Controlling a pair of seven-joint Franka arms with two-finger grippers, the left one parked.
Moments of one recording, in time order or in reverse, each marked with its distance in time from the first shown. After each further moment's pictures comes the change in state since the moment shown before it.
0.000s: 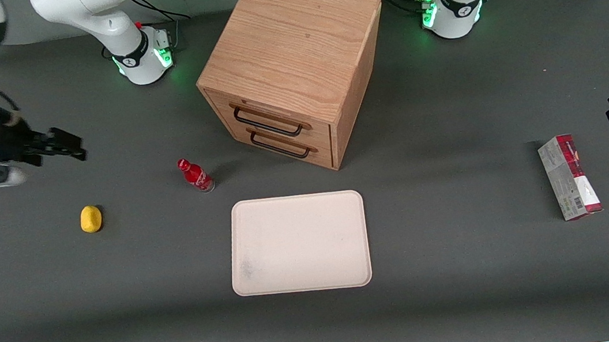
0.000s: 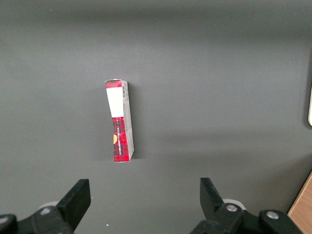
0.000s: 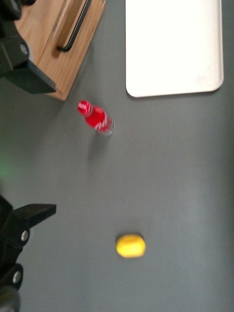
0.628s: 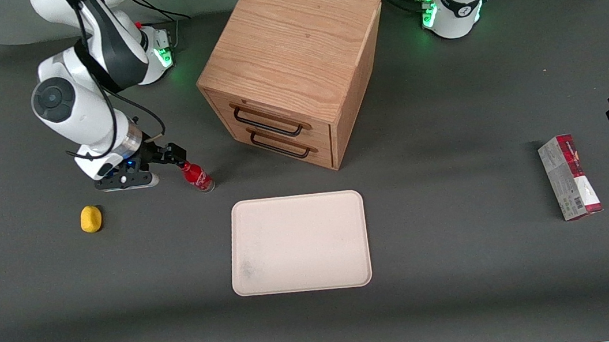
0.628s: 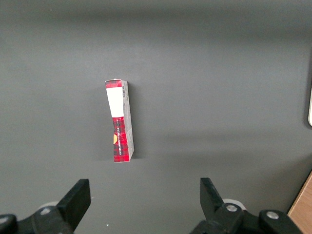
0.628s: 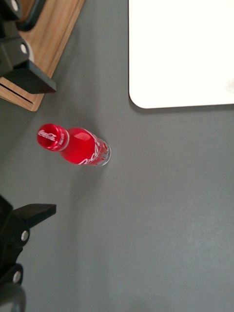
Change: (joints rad) arm 0.003 0.007 0.173 -0.490 0.006 0.551 0.133
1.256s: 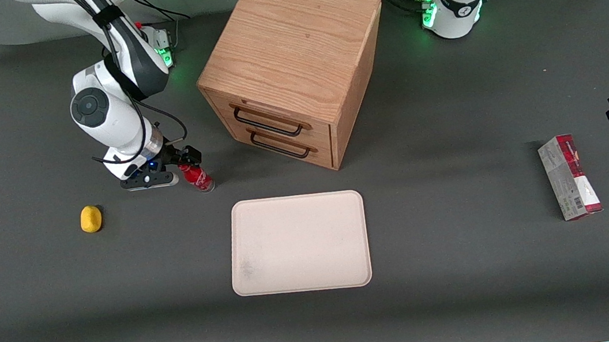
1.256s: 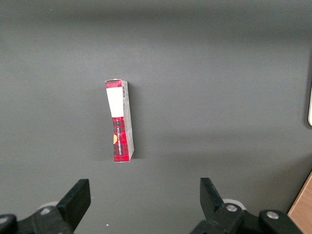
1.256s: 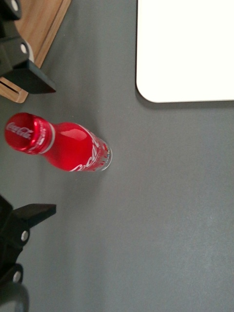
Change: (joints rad) arm 0.000 0.061 0.031 -0.101 0.000 0.179 0.000
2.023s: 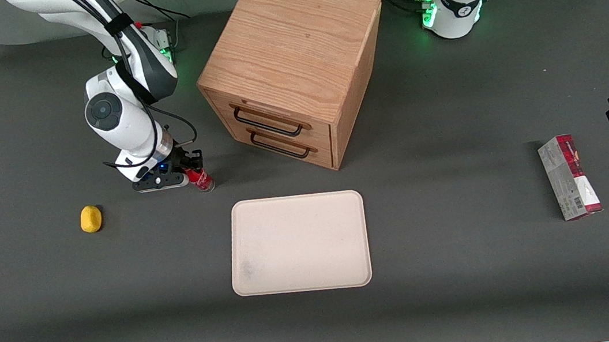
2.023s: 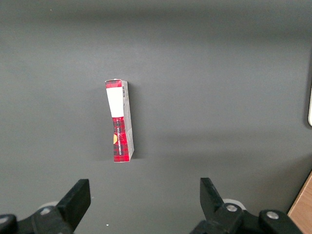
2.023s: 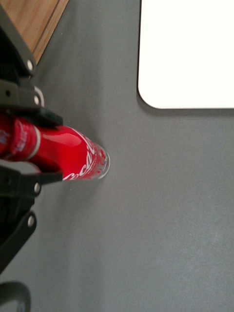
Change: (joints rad) arm 0.001 0.038 0.025 -0.008 0.000 0.045 0.000
